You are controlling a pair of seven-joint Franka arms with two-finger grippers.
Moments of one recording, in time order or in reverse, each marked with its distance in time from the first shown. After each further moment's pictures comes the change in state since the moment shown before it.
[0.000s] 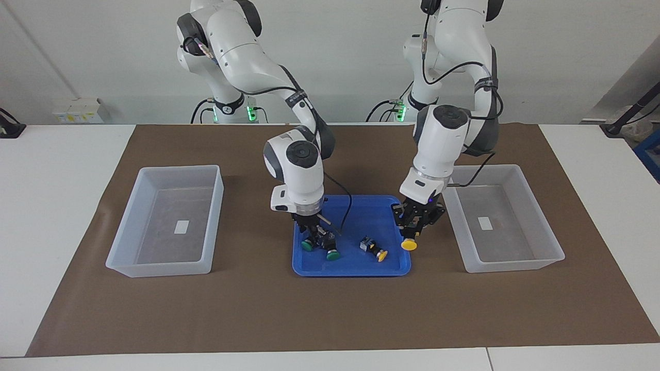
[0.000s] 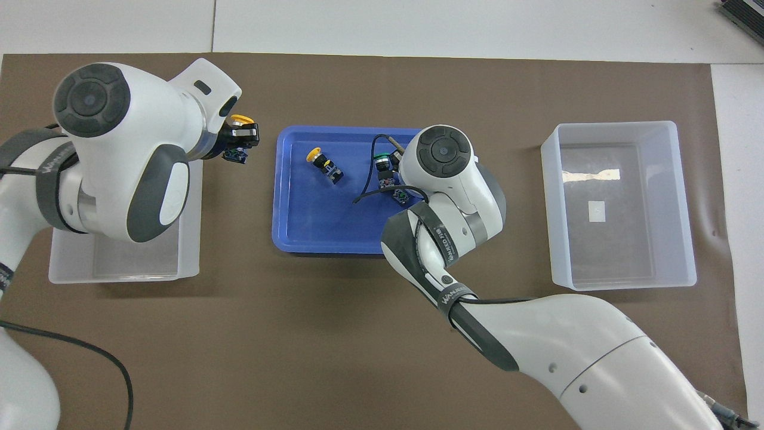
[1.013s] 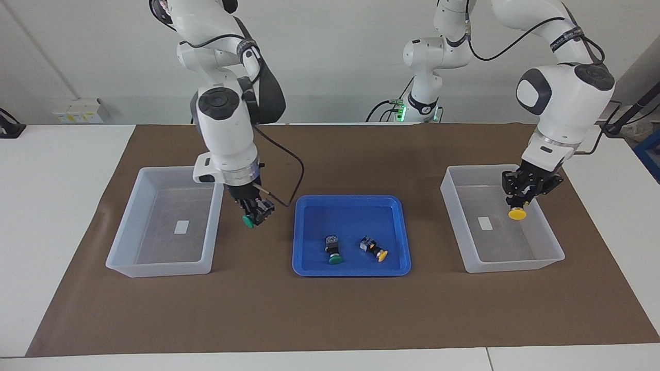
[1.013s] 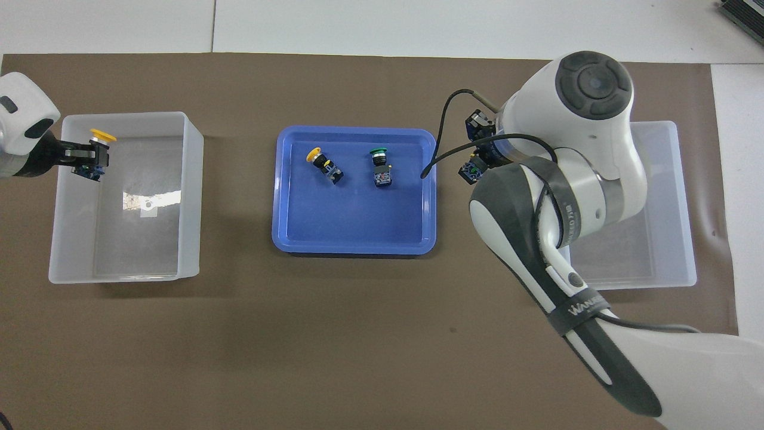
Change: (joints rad) left arm 0.254 -0.097 0.003 -0.250 0.001 0.163 0.358; right arm -0.264 -0.277 -0.004 0.010 0.036 -0.328 -0.508
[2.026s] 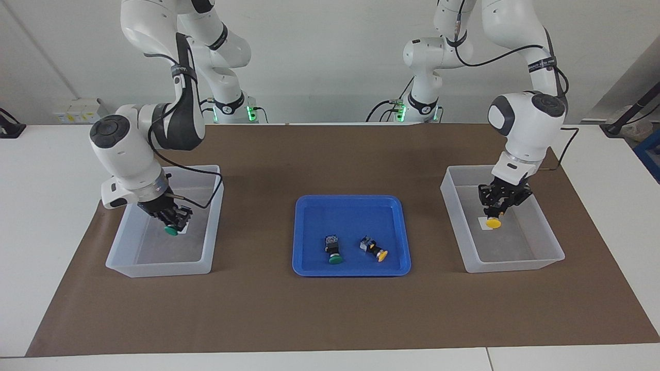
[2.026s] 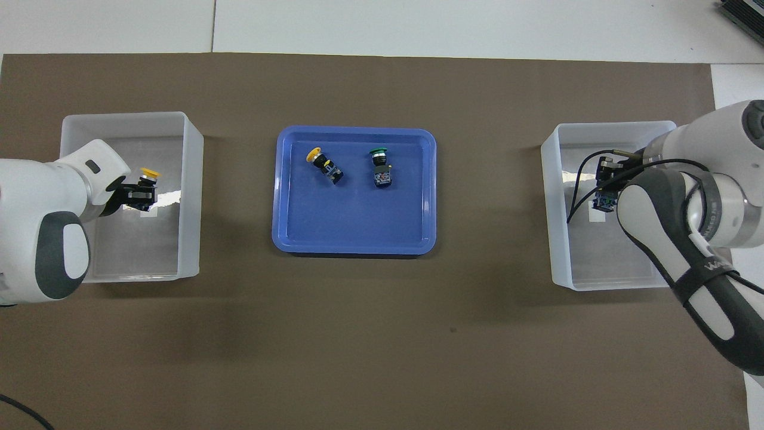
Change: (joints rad) left arm -0.060 0.057 -0.022 -0.246 0.000 0.348 -0.098; right arm -0.322 -0.006 -0.002 -0.368 0.003 0.307 -0.661
